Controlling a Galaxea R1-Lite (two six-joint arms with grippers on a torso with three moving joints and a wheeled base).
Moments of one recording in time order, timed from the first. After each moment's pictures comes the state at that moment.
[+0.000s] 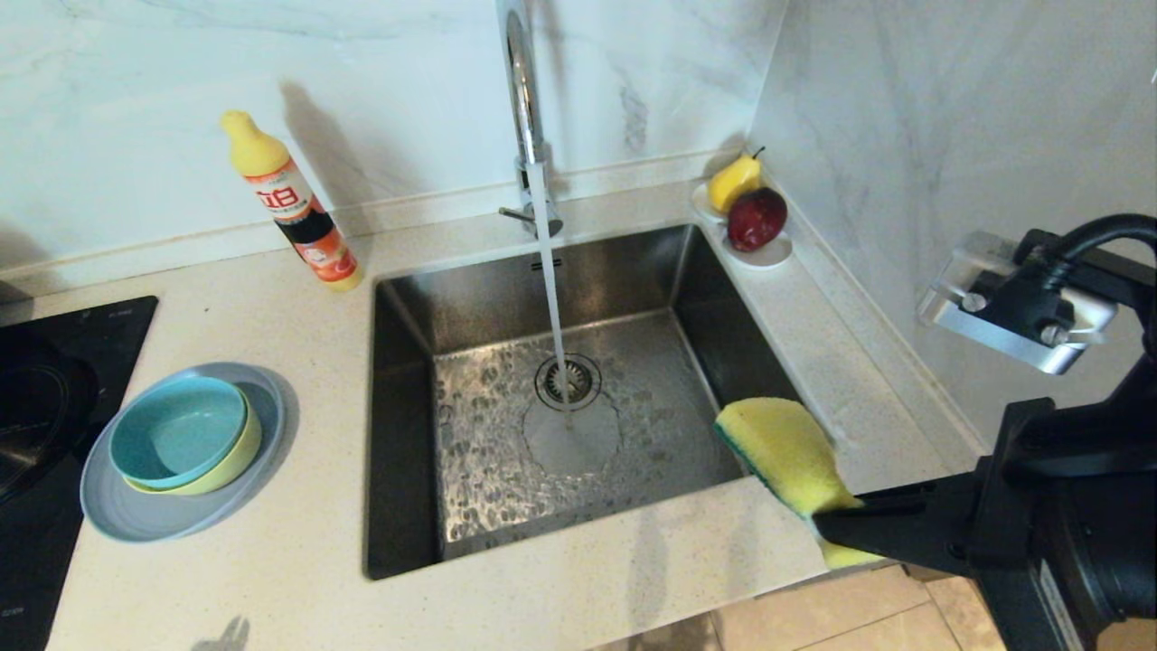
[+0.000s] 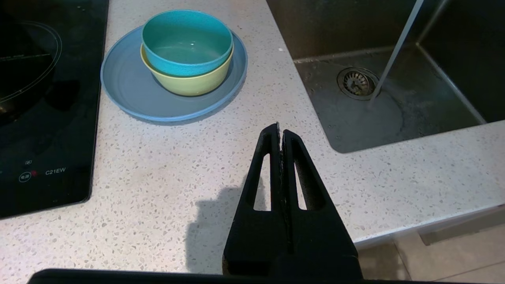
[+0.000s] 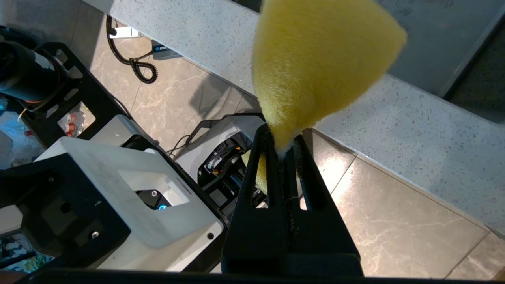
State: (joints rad) left arm -0.02 0.00 0.00 -0.12 0.01 0.01; right arm 1.03 1.35 -1.33 0.61 -0.15 0.20
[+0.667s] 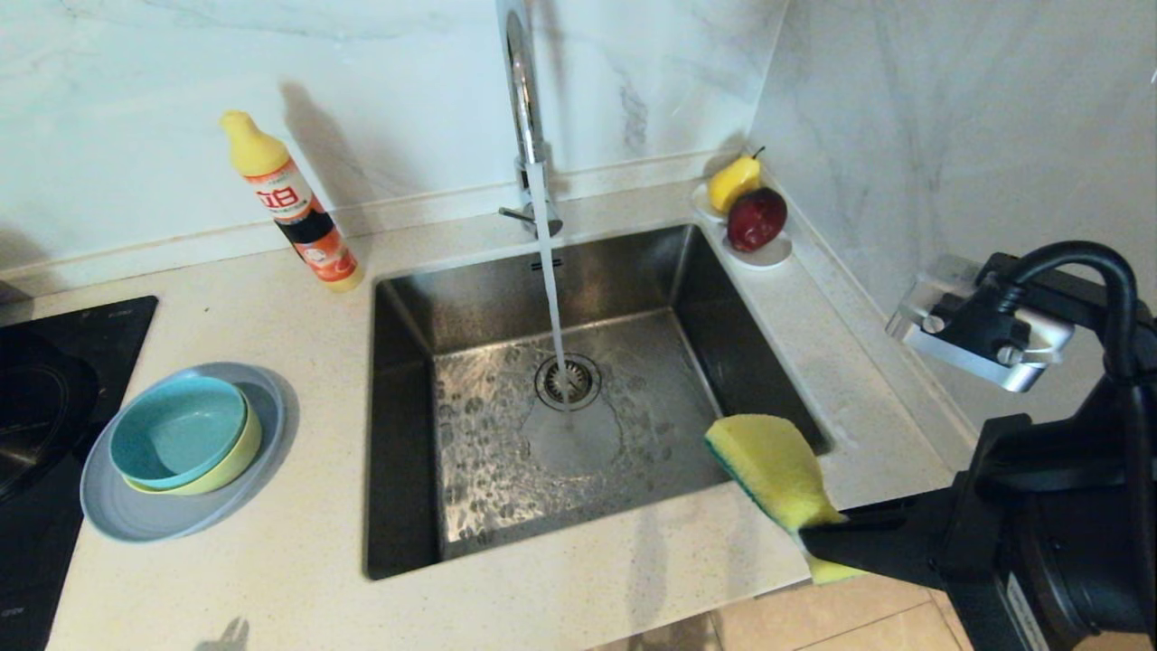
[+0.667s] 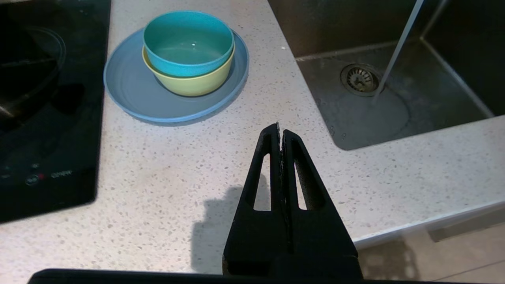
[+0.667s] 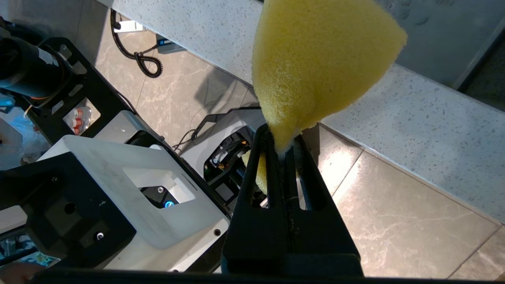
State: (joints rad) left arm -0.02 0.00 0.00 -0.11 0.01 0.04; right arm 1.03 1.37 -1.32 0.60 -0.14 0.22
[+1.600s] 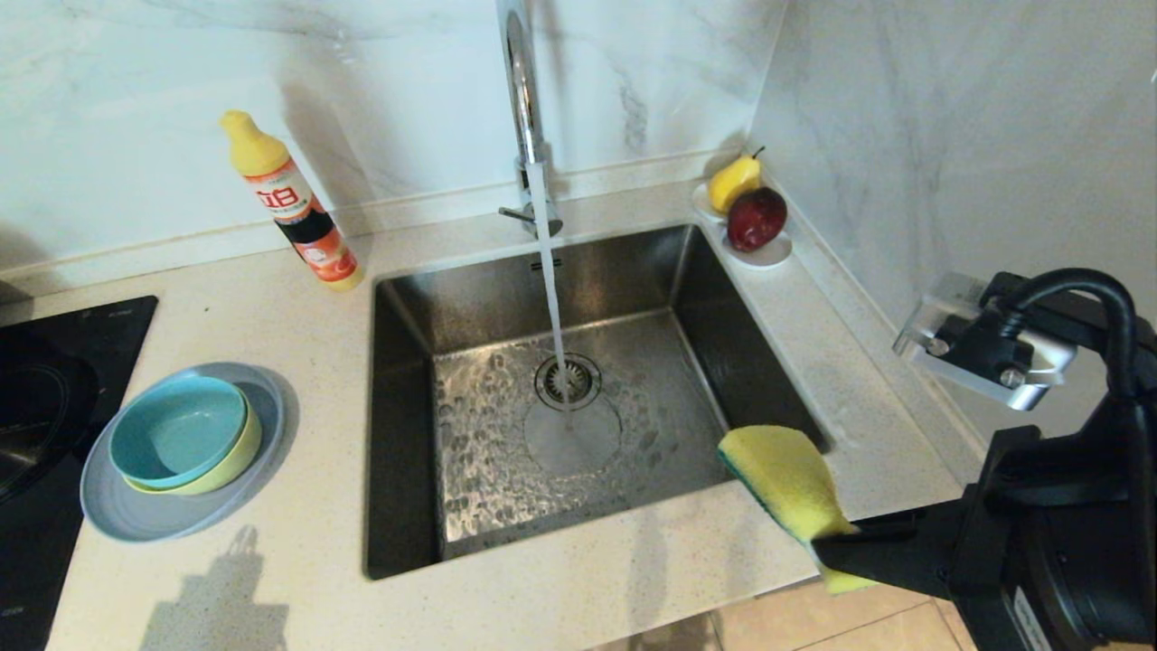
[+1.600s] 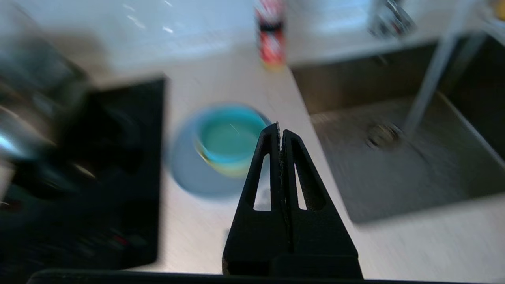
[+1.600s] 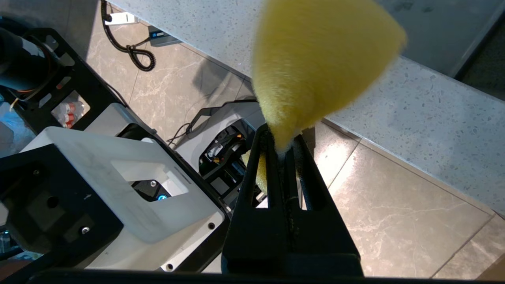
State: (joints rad) left arm -0.02 0.22 -0.44 0.01 0.09 0.11; right arm 1.02 1.36 -1.29 0.61 -0.14 0.22
